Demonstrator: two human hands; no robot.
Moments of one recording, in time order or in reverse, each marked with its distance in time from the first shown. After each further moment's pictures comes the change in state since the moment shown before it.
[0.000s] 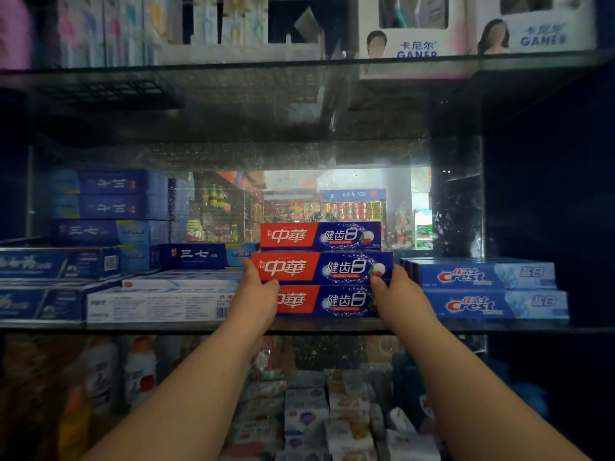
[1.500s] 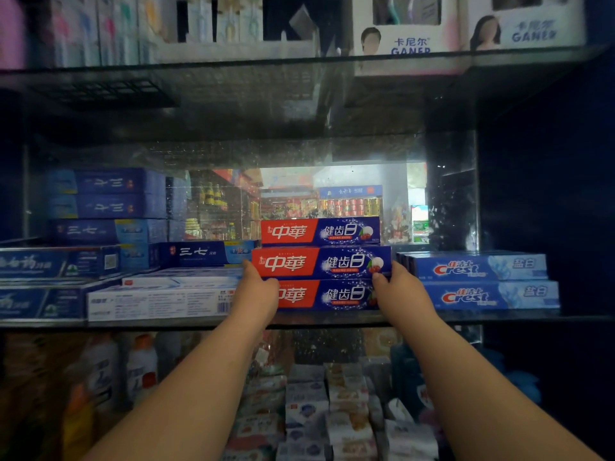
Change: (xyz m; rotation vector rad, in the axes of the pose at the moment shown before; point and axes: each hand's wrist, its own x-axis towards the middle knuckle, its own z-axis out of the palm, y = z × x) left_hand 0.012 -0.007 0.002 0.131 0.036 -0.001; right_hand -0.001 0.006 -0.001 0.021 0.018 -0.011
